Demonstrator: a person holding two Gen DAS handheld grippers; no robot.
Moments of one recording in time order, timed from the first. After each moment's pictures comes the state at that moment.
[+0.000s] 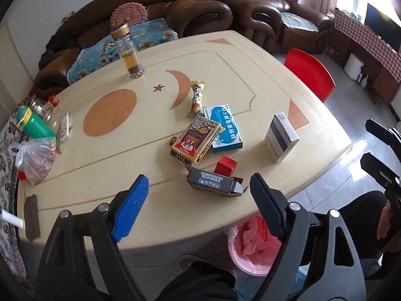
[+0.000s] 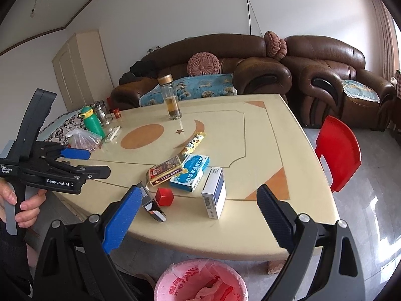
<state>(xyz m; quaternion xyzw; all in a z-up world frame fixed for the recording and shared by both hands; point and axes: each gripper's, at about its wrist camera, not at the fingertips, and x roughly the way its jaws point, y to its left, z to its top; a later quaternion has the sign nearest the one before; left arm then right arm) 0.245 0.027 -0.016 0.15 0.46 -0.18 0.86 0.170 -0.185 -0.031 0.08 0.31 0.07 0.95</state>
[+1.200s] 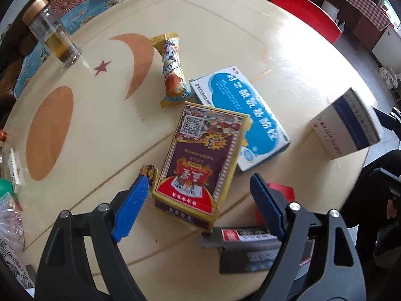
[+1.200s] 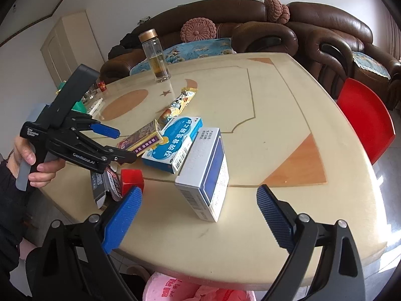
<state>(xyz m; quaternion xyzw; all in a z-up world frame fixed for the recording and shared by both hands) 0.383 -0.007 -0.138 0.24 0.54 -0.28 0.76 0.257 -0.178 -0.133 0.09 0.39 0.07 0.91</state>
